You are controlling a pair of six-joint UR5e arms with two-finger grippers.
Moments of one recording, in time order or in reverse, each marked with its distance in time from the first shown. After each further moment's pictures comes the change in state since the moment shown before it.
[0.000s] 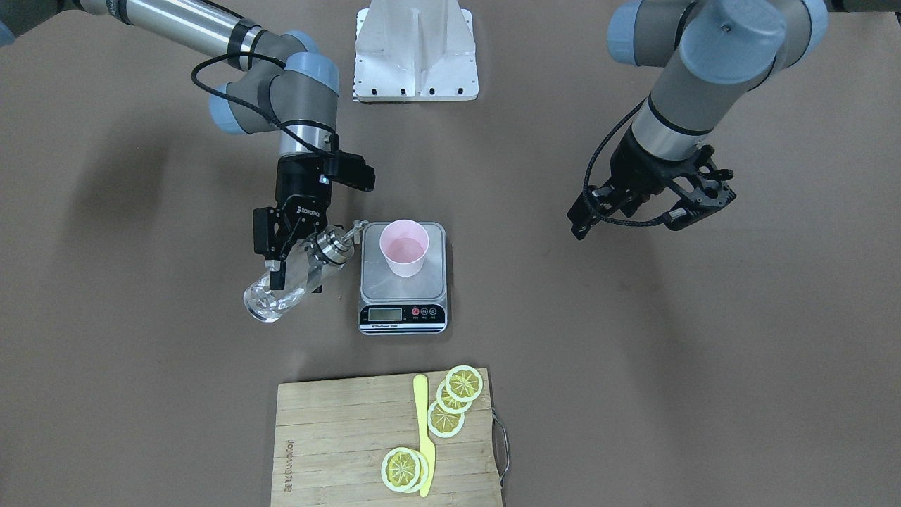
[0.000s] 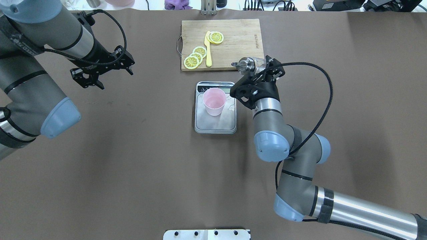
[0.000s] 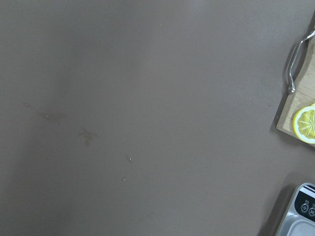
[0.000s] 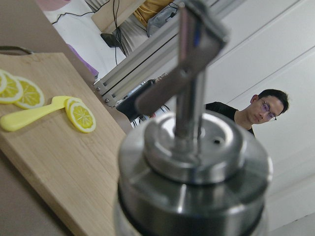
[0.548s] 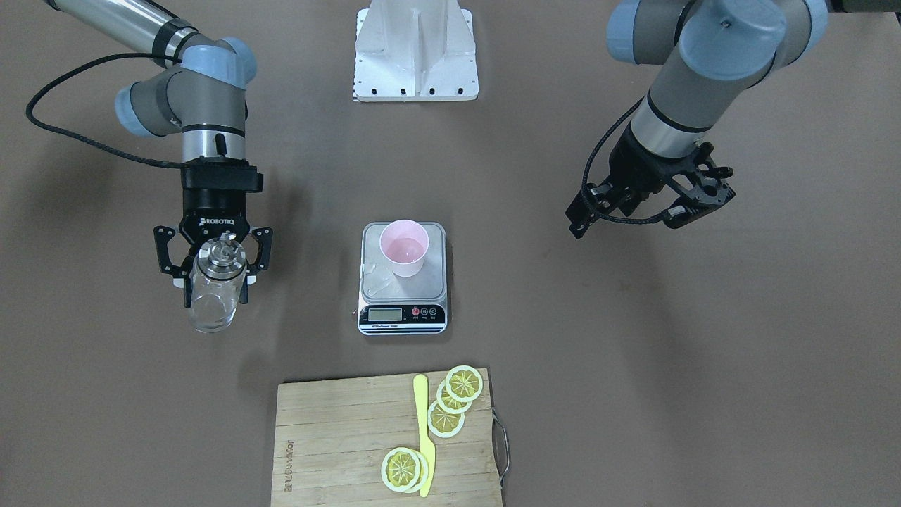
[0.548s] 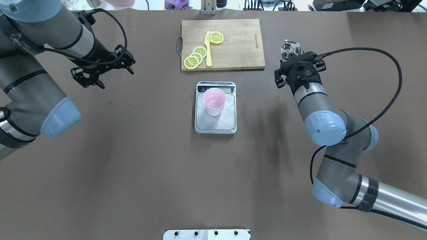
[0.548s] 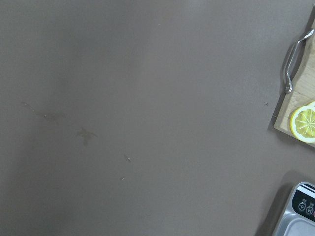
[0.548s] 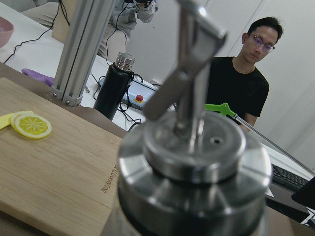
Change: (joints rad) left arm 0.000 -0.004 -0.006 0.000 0.000 -0.002; right arm 0.122 -0.209 0.109 0.158 0.228 0.348
